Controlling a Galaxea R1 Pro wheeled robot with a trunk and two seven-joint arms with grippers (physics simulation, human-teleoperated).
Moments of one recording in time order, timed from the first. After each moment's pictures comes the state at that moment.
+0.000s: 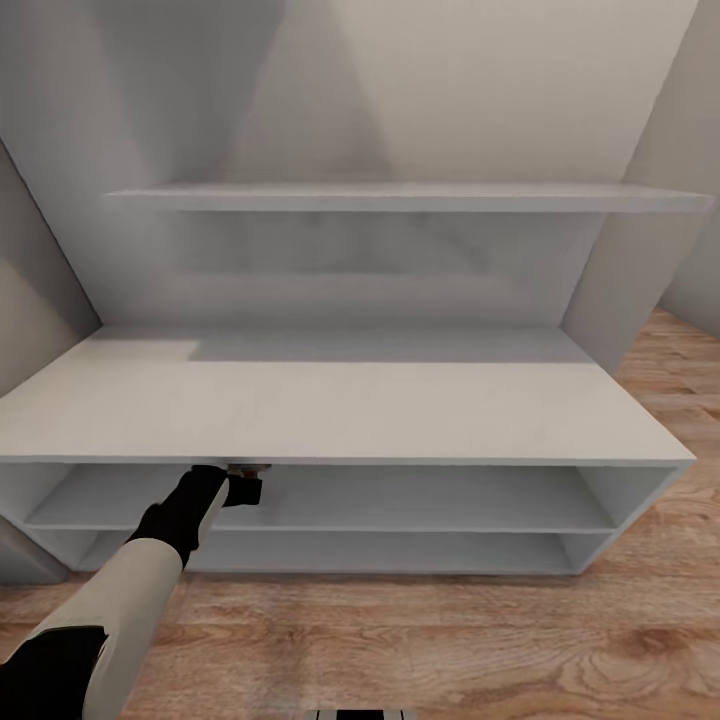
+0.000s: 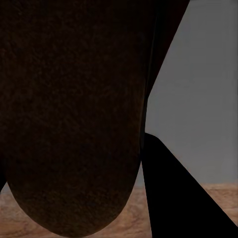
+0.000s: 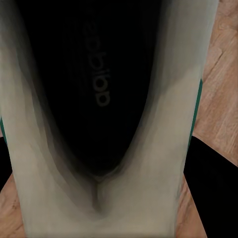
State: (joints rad) left arm -0.88 0.03 0.04 -0.59 -0.10 0.66 -0.12; right arm -0.06 -0.40 -1.22 -0.88 0.01 0.01 0.28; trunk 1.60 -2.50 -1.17
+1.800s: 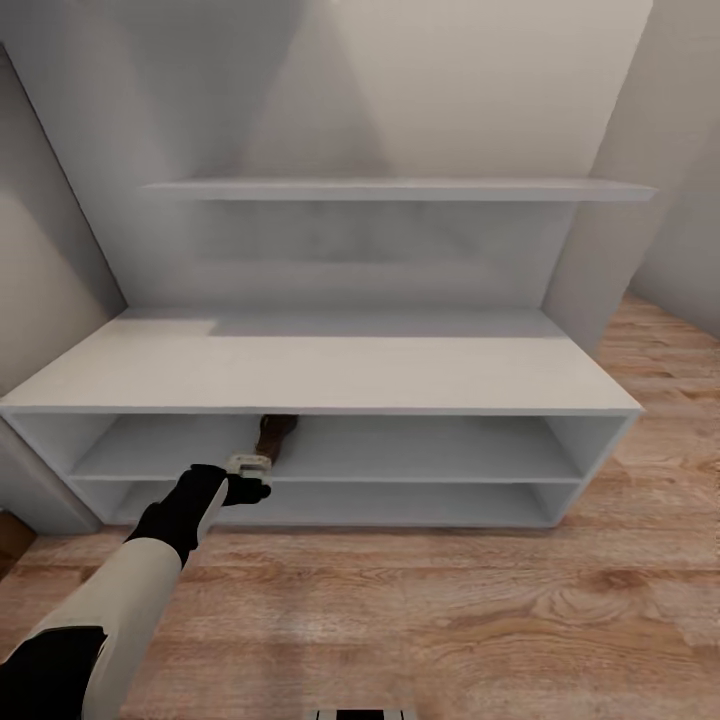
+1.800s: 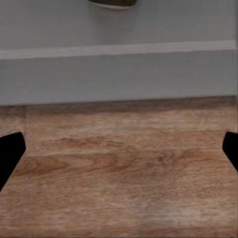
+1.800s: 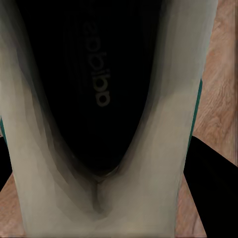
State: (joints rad) left arm -0.88 0.04 0.04 -0.59 -0.11 0.66 -0.12; right arm -0.06 -0.40 -1.22 -0.88 0.01 0.01 0.28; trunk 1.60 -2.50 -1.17
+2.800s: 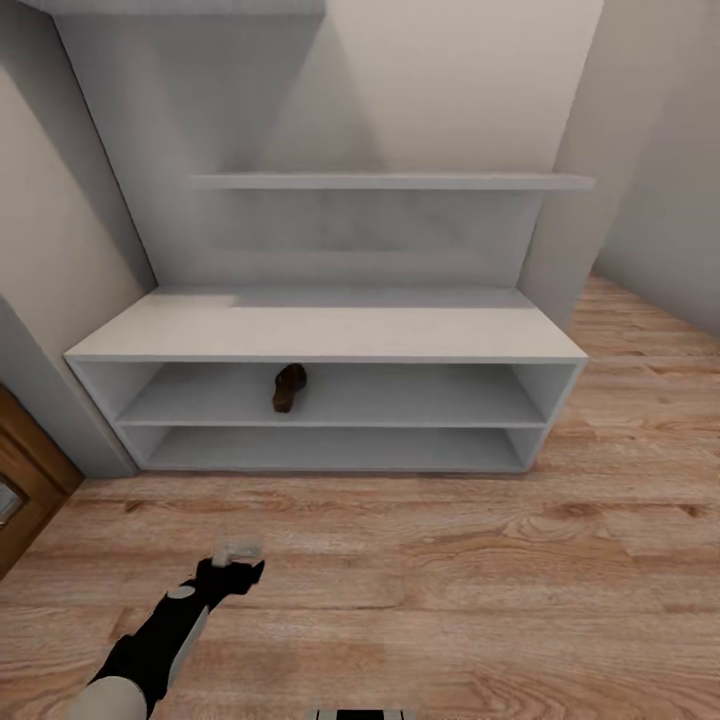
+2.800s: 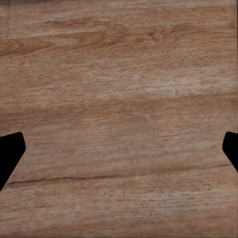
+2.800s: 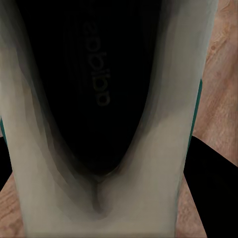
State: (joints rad) left arm -0.53 0.06 0.05 -0.59 -0.10 0.12 -0.14; right arm -0.06 -0.40 -1.22 -0.88 0.01 0.01 0.28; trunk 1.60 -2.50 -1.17
